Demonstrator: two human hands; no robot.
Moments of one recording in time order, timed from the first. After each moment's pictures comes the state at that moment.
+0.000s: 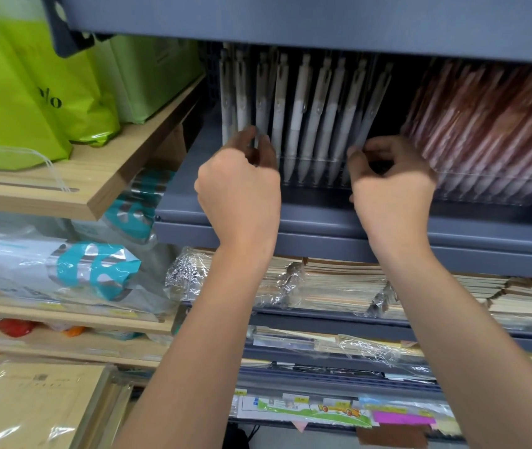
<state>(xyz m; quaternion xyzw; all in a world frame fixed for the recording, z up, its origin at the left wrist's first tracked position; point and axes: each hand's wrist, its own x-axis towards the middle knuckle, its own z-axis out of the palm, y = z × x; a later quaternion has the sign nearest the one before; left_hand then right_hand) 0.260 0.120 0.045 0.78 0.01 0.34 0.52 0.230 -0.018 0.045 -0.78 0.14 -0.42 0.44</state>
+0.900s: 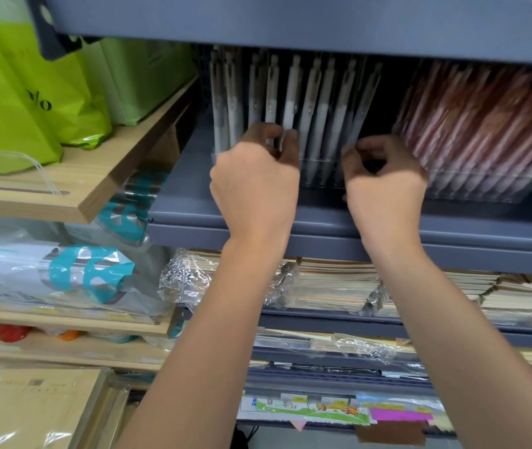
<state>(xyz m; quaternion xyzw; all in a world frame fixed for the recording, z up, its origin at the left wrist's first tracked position) 0.260 0.099 0.052 0.79 -0.04 0.35 0.50 0.231 -0.018 0.044 -0.77 0.14 -0.44 0.44</state>
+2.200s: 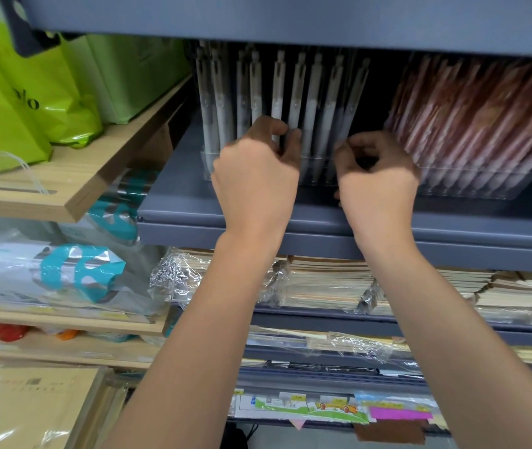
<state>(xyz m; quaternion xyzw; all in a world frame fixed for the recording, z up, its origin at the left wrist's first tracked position) 0.261 0.092 0.053 0.79 -0.11 0.36 0.48 0.234 -0.025 0.041 -0.77 0.12 -0.43 0.46</state>
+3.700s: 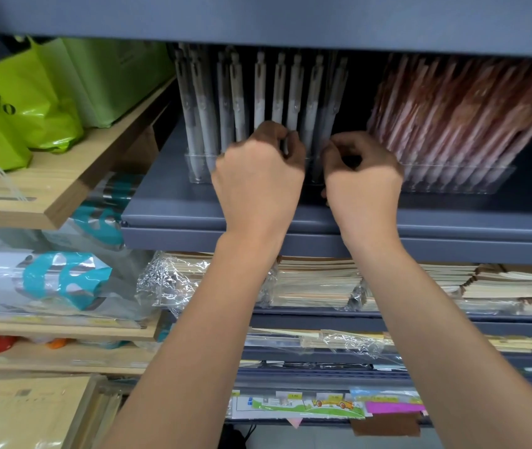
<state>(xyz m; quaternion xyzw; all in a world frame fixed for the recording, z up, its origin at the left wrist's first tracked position) 0.254 0.076 0.056 0.82 -0.12 0.35 0.43 0.232 -0.027 0.042 -0.77 0.12 -0.43 0.46</state>
